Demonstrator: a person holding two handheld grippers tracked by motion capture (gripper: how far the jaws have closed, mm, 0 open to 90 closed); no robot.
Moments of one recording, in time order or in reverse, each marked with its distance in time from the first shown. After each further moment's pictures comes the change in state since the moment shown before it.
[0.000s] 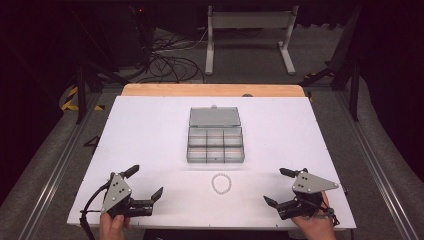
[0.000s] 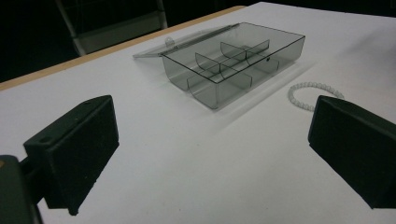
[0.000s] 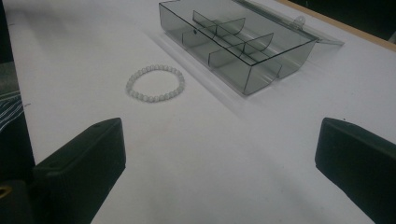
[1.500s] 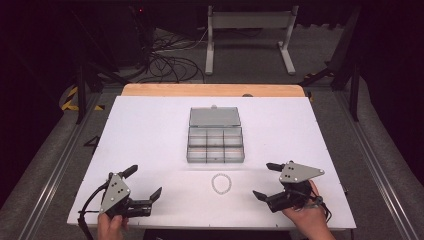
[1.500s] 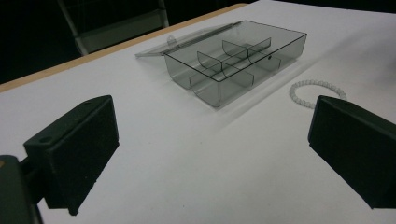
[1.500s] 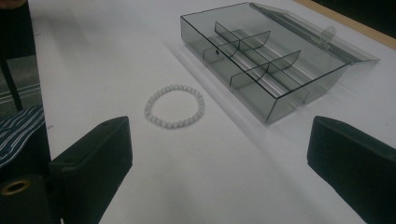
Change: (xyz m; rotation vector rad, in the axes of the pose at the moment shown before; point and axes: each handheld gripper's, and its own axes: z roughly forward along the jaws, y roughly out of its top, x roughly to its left) left arm 0.001 0.001 -0.002 0.011 0.005 0.006; right arm 0.002 0.036 0.019 0.041 0.082 -0.024
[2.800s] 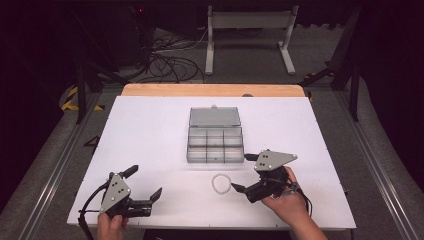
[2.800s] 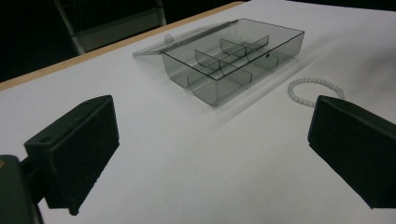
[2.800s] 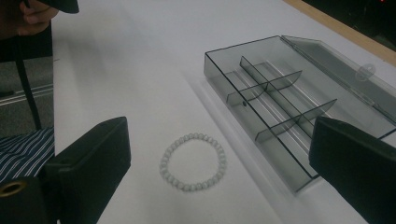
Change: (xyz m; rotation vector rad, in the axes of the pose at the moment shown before) left arm 0.001 0.000 0.000 0.009 -0.010 0.008; right arm 0.009 0.049 0.039 0.003 0.078 -0.052
